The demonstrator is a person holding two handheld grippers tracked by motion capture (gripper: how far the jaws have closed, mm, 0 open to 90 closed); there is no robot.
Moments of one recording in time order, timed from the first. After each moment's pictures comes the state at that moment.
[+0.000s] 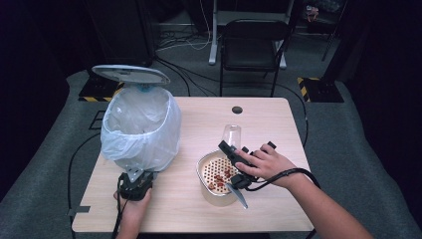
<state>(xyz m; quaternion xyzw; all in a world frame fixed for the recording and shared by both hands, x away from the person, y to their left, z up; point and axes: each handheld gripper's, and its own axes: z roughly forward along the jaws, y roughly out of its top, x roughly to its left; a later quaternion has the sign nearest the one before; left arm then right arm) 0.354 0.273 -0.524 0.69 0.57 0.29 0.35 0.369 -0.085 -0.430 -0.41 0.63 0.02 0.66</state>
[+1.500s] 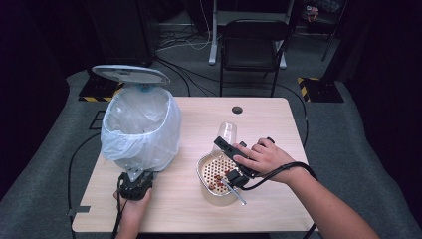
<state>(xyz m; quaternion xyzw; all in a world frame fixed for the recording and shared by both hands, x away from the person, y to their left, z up) 0.355 0.273 -0.523 0.69 0.57 0.29 0.35 0.362 -0.071 -0.386 -0.38 0.67 0.10 0.63</state>
